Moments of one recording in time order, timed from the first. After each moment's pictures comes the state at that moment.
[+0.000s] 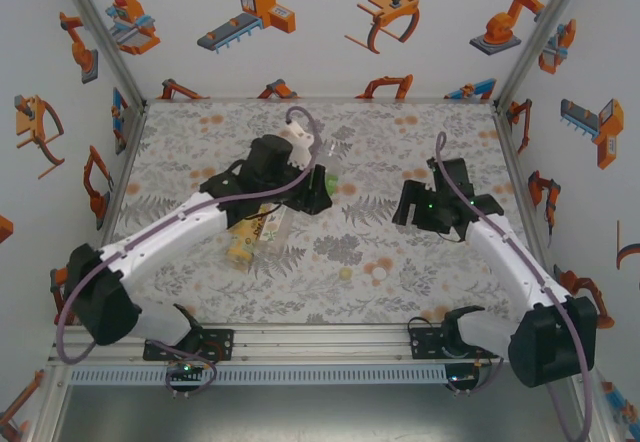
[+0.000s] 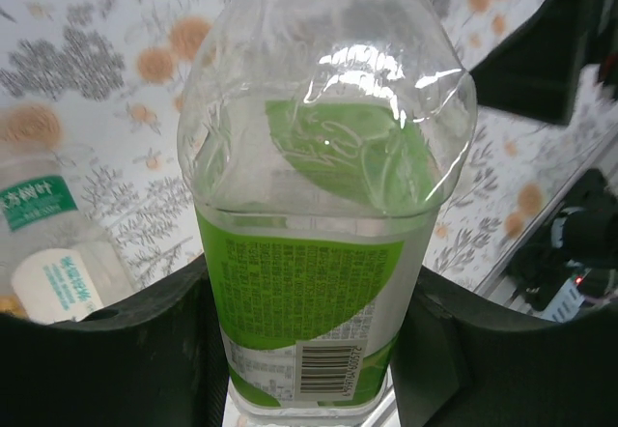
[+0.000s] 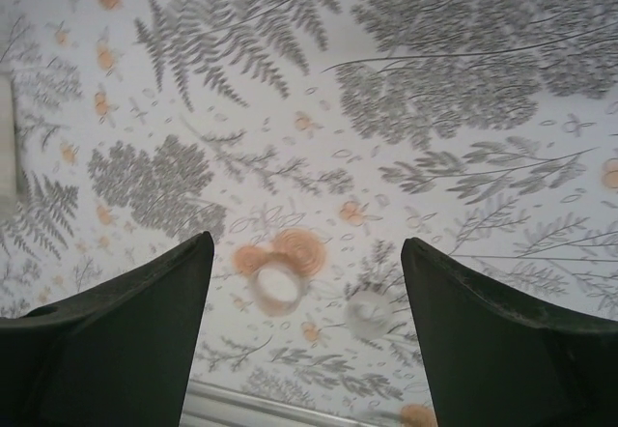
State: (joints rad) left arm -0.80 1.38 1.17 -0.35 0.16 -0.30; right arm 0.27 1.15 0.86 -0.66 -0.13 0.41
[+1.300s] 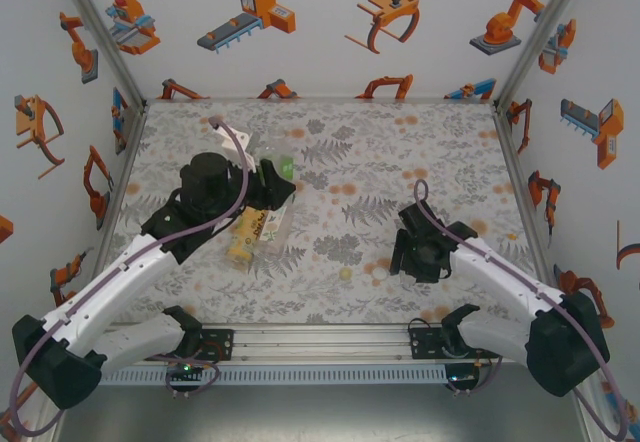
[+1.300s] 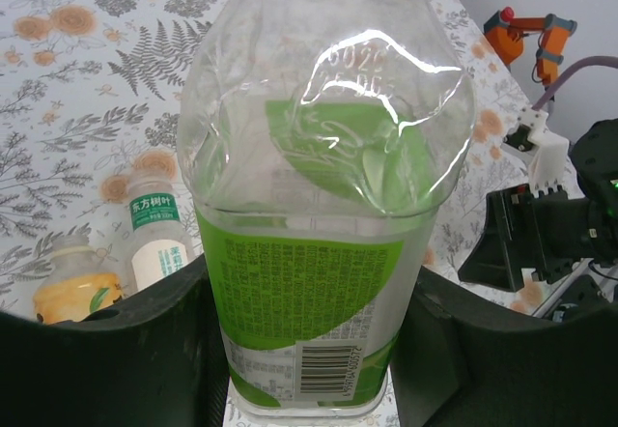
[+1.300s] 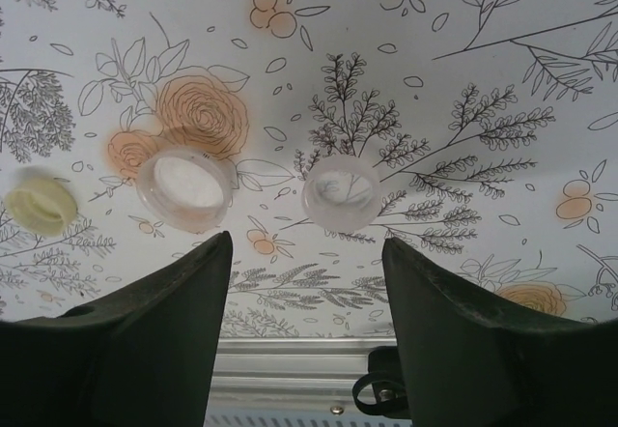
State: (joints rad) left arm -0.69 1.01 0.94 -0.20 0.05 -0.34; right arm 0.53 1.09 0.61 -0.79 0.04 0.74
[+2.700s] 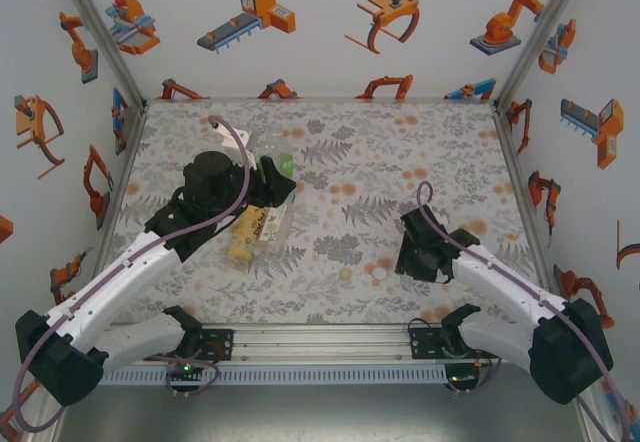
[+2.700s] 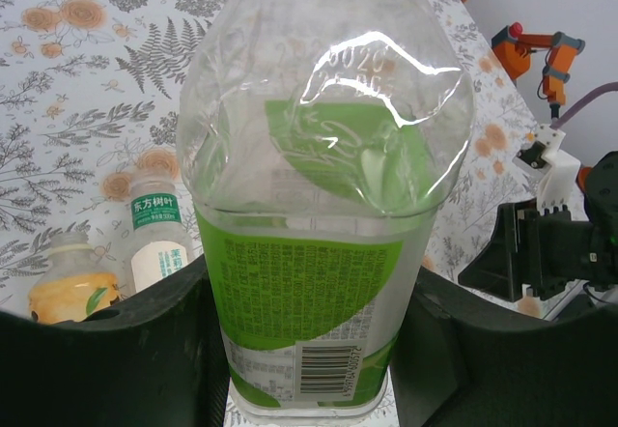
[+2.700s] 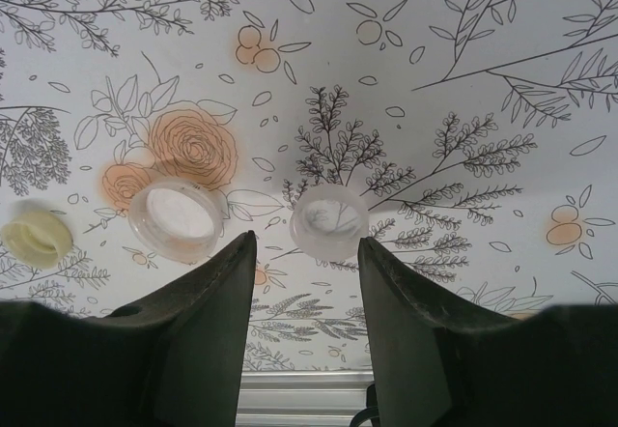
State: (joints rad) left arm -0.69 1.04 0.94 -0.19 0.03 -0.38; right arm 0.53 1.05 0.55 -0.72 0.09 0.75
